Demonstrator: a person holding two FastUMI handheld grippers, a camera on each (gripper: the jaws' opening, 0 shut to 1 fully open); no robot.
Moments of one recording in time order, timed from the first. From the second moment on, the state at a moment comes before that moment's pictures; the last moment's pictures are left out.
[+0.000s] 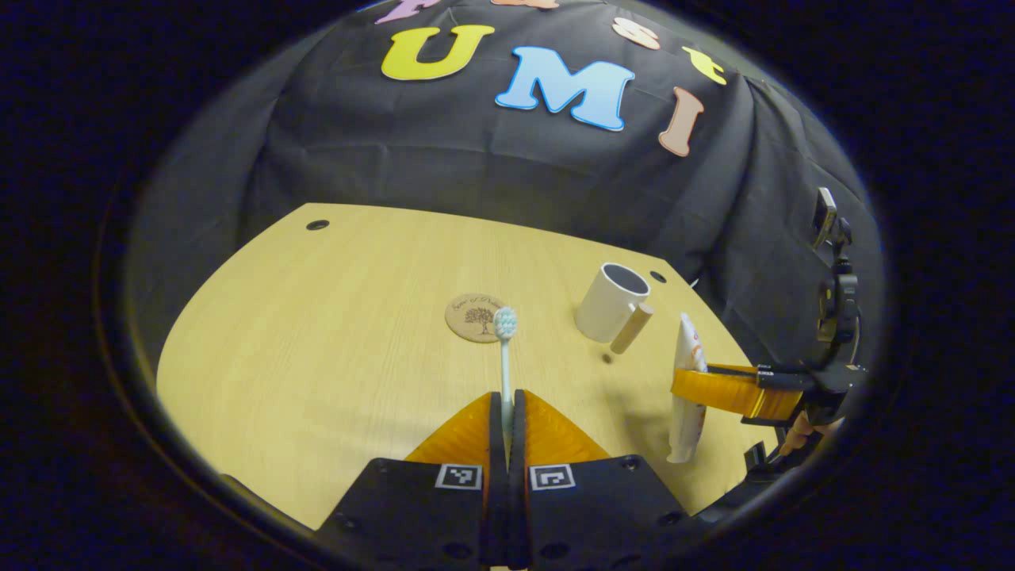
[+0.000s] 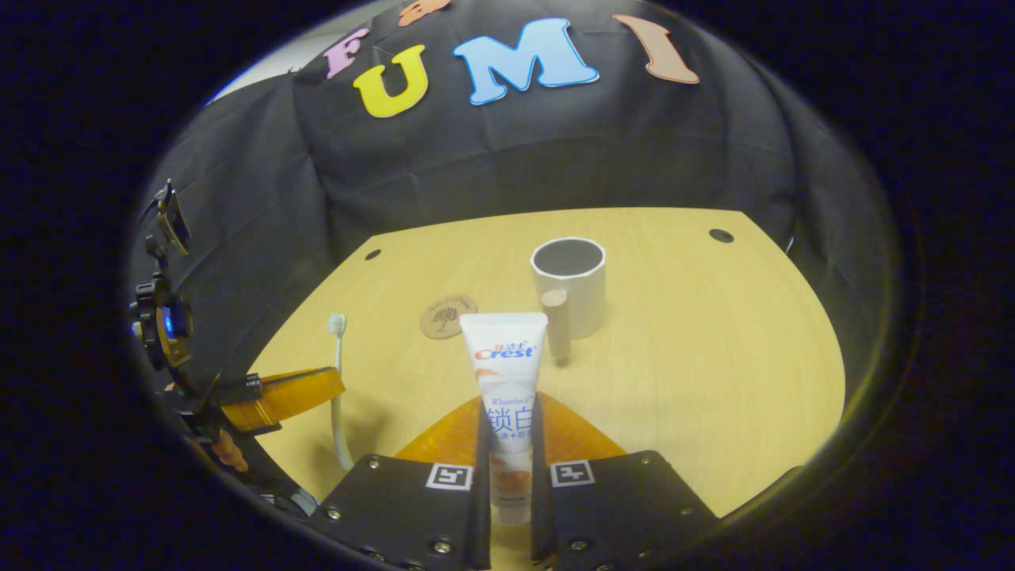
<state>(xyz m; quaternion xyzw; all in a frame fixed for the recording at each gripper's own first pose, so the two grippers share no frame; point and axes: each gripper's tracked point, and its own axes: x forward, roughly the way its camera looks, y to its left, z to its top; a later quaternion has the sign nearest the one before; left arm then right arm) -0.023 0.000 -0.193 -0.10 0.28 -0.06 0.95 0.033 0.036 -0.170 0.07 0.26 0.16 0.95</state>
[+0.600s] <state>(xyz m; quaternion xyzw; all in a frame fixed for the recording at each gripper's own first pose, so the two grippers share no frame) 0.029 -0.019 -0.112 -0.12 0.18 -0.10 0.97 0.065 0.037 -0.080 0.07 0.13 0.16 0.98</state>
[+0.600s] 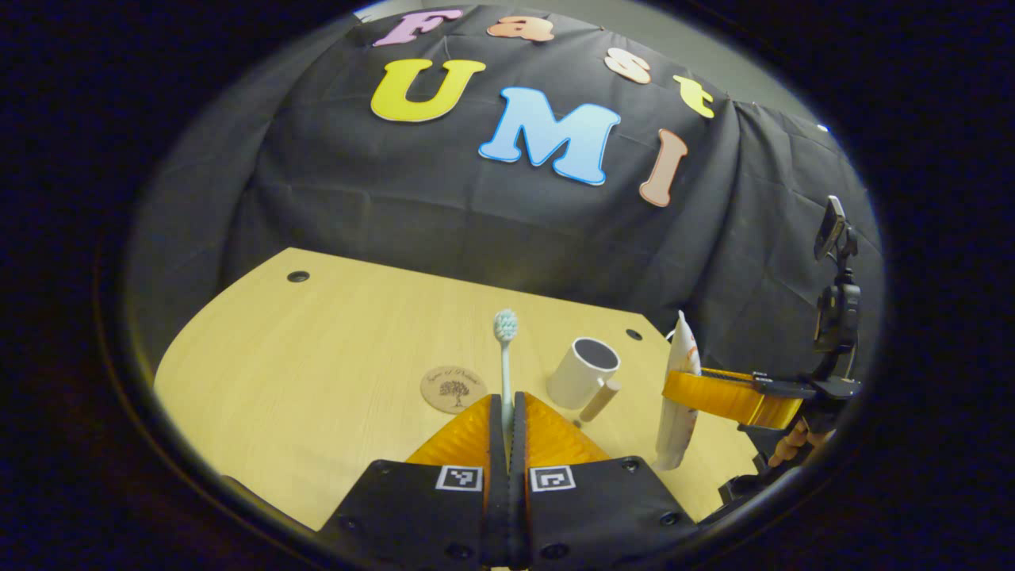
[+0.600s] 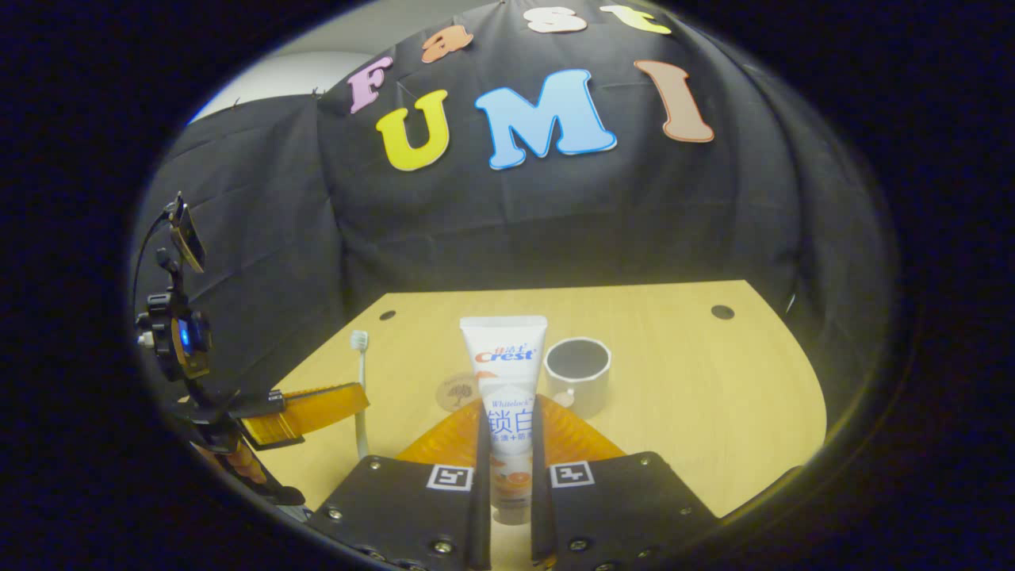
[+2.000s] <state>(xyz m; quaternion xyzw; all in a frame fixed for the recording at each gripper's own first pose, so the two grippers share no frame) 0.154 -0.076 -0.048 -0.17 0.06 -0.17 0.97 0.239 0.007 -0.078 0.08 0.02 0.09 0.99</state>
